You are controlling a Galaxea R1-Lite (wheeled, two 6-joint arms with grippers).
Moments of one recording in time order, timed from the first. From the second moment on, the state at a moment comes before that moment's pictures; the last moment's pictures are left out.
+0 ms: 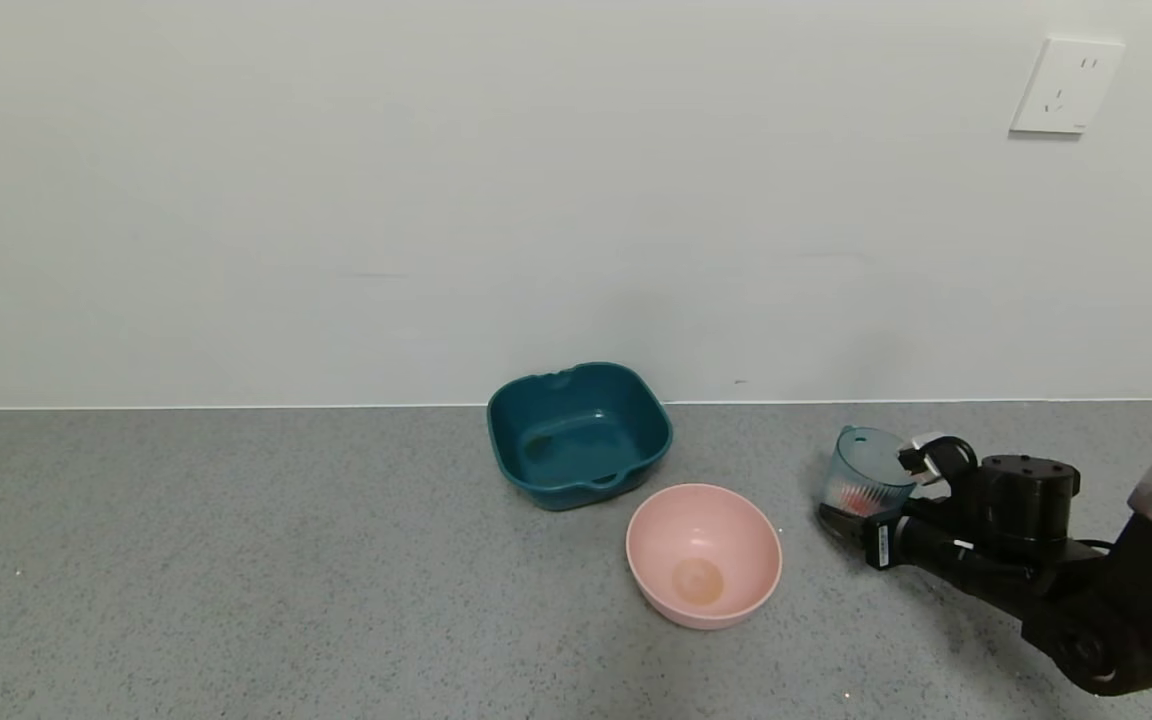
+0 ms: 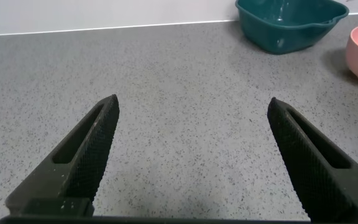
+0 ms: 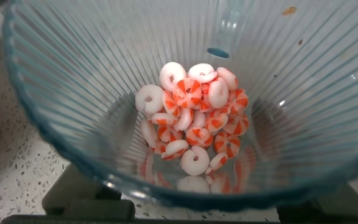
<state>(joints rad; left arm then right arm) 0.00 0.00 0.00 0.00 -0.01 0.04 0.10 2.20 -0.58 -1.24 0.22 -0.04</state>
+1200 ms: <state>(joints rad) 0.00 0.00 0.00 0.00 -0.01 0.04 0.15 1.88 -0.87 -0.63 0.19 -0.21</state>
